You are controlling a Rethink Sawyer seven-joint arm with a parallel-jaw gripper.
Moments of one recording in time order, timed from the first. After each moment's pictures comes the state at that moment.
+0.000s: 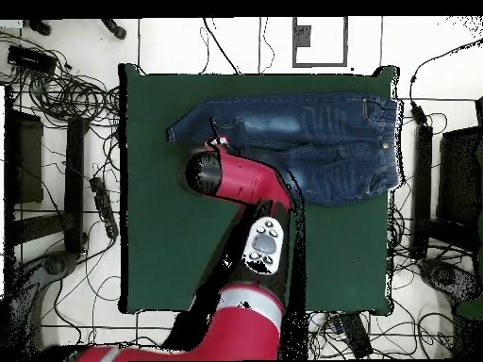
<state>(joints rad) 0.11 -0.40 -0.26 1.44 0.29 0.37 2.78</state>
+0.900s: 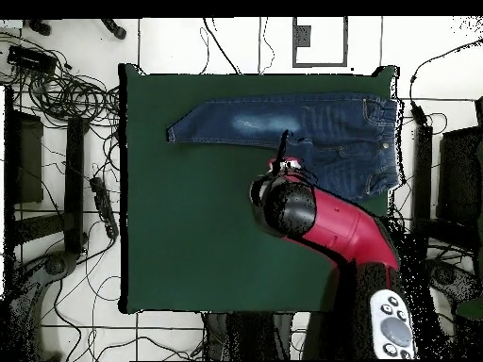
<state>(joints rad) -0.19 -0.71 -0.15 1.70 0.11 0.36 2.78</state>
